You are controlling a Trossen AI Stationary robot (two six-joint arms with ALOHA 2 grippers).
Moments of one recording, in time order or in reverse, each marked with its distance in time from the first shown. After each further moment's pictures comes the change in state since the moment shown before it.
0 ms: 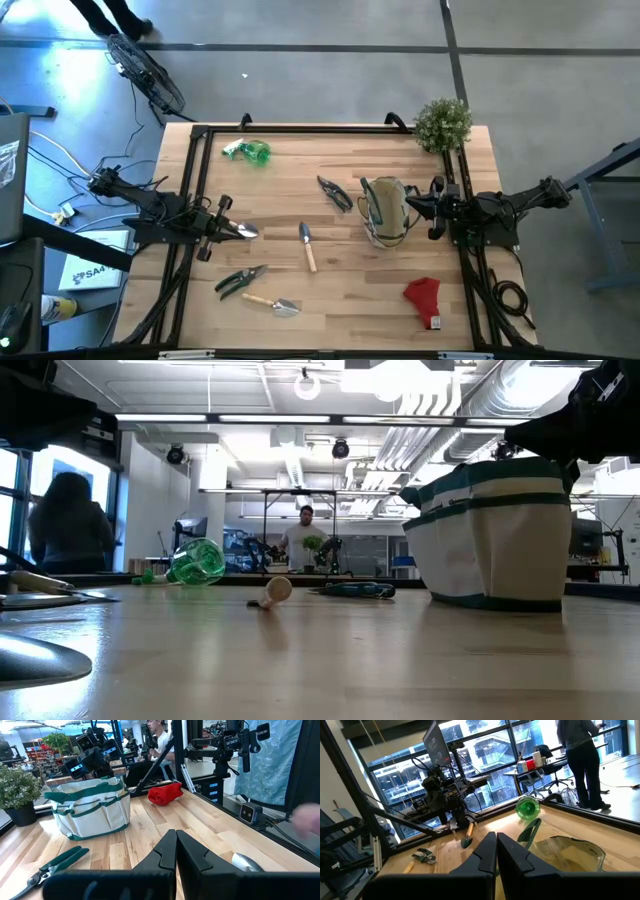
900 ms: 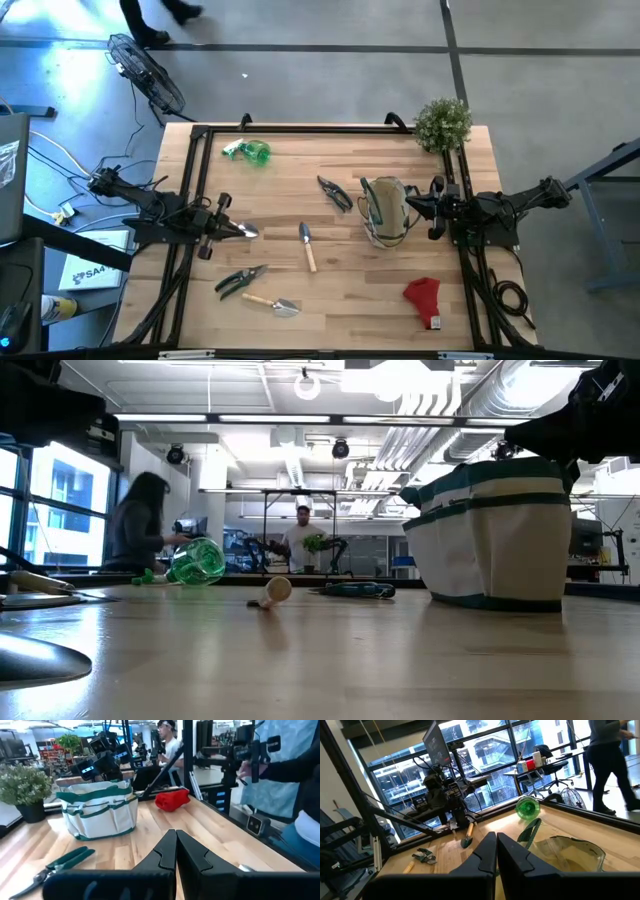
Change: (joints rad) left arm 0.000 0.000 0.000 0.031 -0.044 -0.044; right arm 0.000 0.000 0.000 0.000 0.000 0.000
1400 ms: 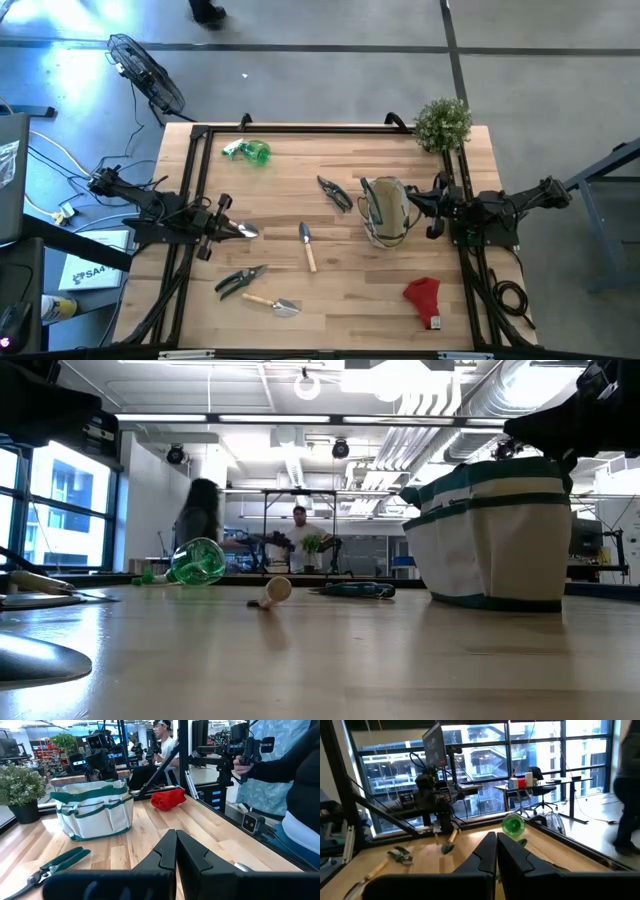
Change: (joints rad) left arm 0.000 0.000 0.000 0.000 0.019 0.001; right arm -0.001 0.000 0.000 0.056 0.030 -0.237
